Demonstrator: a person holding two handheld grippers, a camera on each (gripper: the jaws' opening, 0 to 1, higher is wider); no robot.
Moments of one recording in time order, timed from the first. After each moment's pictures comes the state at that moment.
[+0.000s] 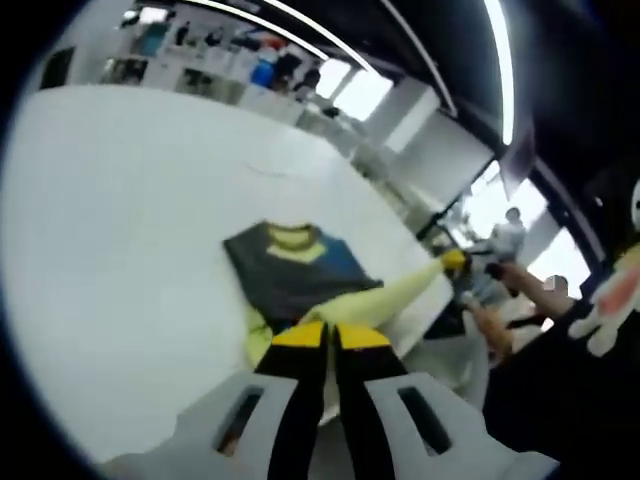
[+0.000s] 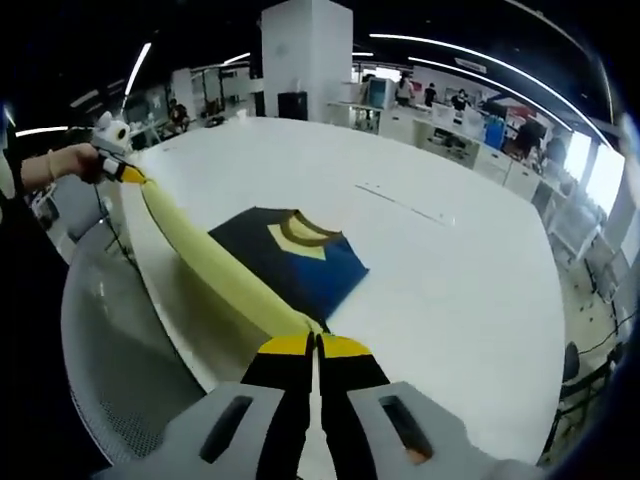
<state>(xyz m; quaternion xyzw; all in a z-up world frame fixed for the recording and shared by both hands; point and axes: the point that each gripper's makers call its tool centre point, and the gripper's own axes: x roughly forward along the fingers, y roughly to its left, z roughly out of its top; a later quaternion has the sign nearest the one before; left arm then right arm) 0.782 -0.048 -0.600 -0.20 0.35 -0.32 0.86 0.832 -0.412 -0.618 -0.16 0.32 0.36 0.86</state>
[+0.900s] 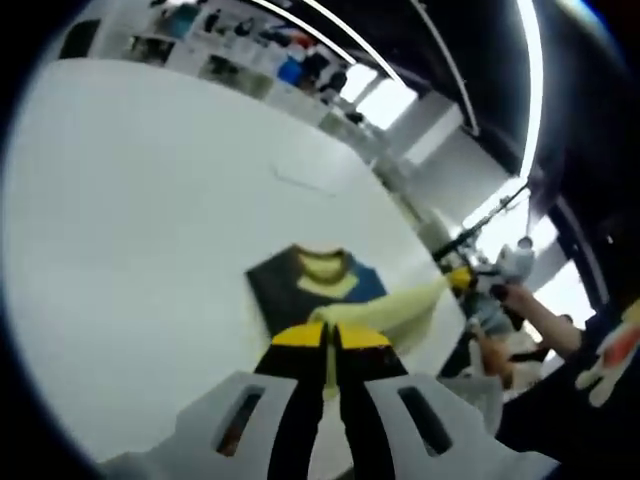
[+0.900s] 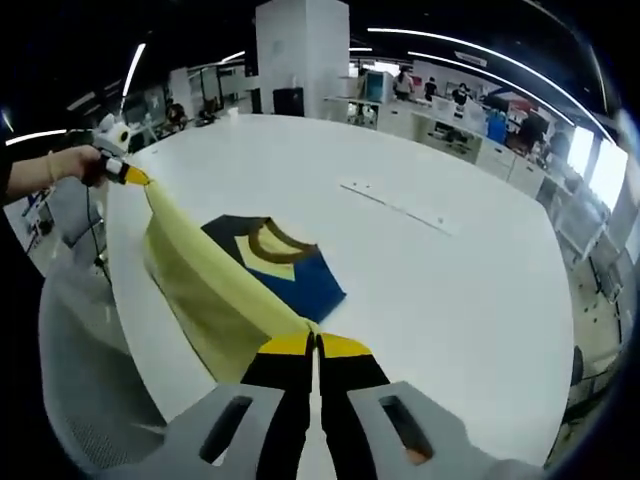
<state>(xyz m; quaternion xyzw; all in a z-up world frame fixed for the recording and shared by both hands) 0.866 -0.041 -0.630 -0.24 0.36 -0.28 0.85 0.913 -0.403 -0.643 -0.15 0.33 0.36 0.86</state>
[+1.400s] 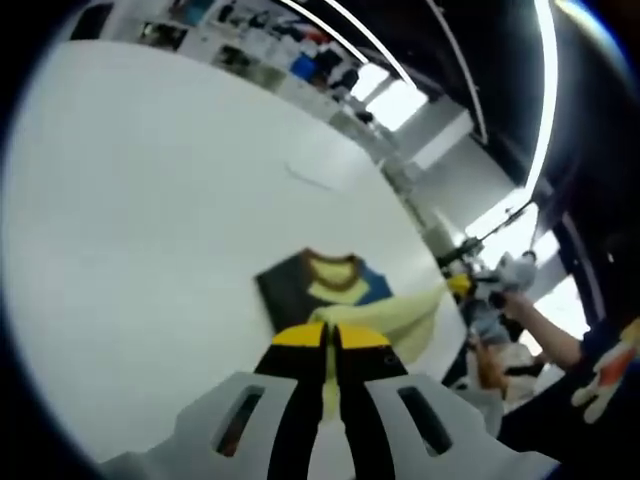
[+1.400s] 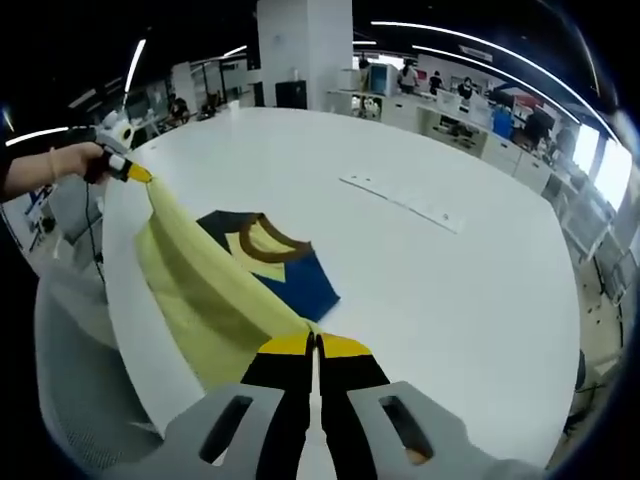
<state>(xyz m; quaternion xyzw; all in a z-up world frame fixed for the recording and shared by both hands) 0.886 -0.038 -0.645 -0.26 0.38 -0.27 0.84 0.938 -0.401 -0.658 -0.15 0.35 0.37 0.85</state>
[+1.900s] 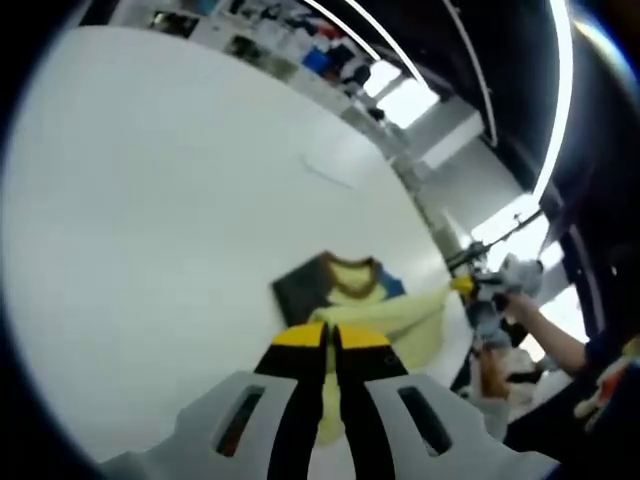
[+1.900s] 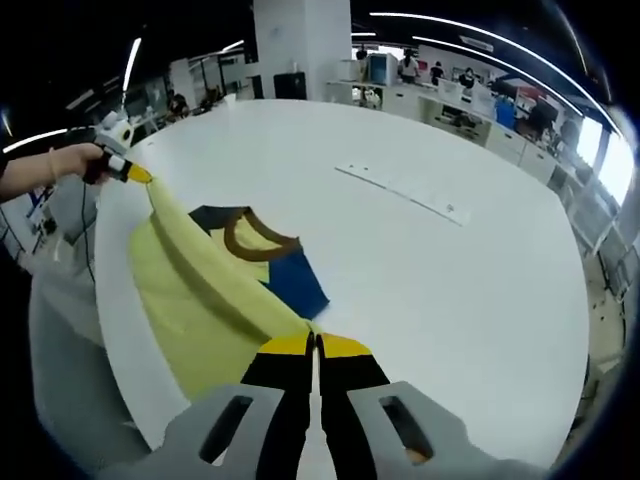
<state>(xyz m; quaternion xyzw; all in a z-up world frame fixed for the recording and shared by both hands) 0.918 -0.033 -0.680 -0.27 0.40 -0.26 0.84 0.964 -0.398 -0.685 -0.15 0.37 0.37 0.84</state>
